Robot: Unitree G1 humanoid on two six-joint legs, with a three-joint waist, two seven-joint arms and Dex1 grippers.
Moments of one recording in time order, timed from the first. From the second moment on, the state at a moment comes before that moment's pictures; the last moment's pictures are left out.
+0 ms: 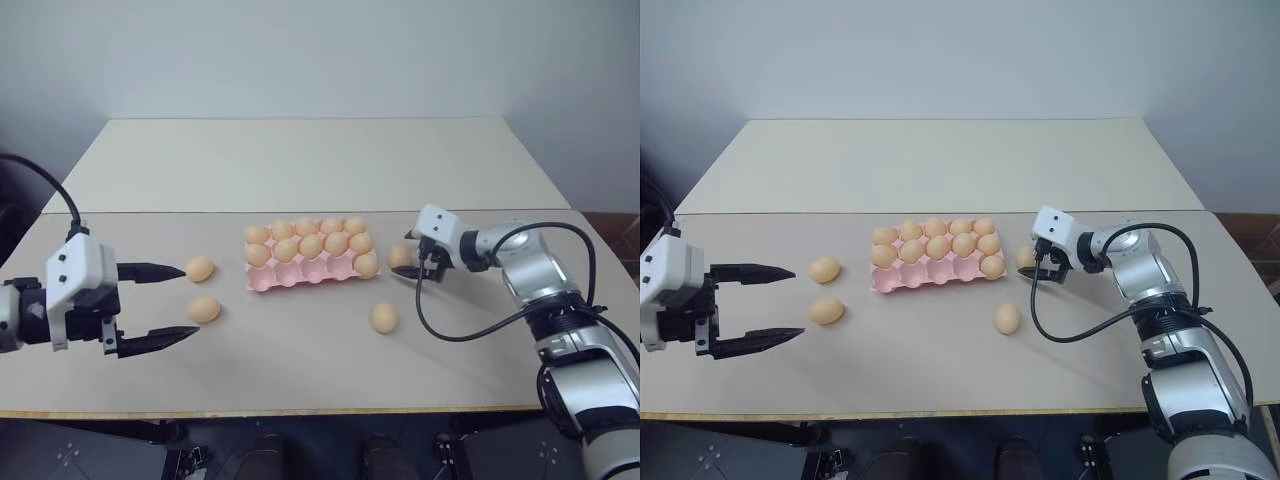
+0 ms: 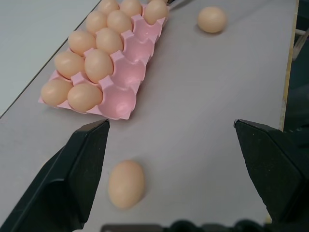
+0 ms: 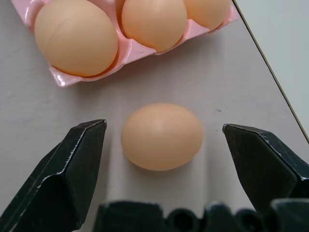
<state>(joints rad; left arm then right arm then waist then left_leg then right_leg) 0.10 1.10 0.58 -0.46 -0.63 0.53 -1.24 -0.85 -0.66 0.26 0.55 -0.06 0.13 1.04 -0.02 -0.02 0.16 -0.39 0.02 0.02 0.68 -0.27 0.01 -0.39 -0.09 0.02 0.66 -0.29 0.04</state>
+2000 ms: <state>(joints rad) 0.18 1.11 0.65 -0.41 -0.55 0.50 -1.31 -0.79 -0.44 0.30 0.20 -0.06 0.16 0.91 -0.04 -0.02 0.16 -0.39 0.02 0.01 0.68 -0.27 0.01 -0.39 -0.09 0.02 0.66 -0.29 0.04</state>
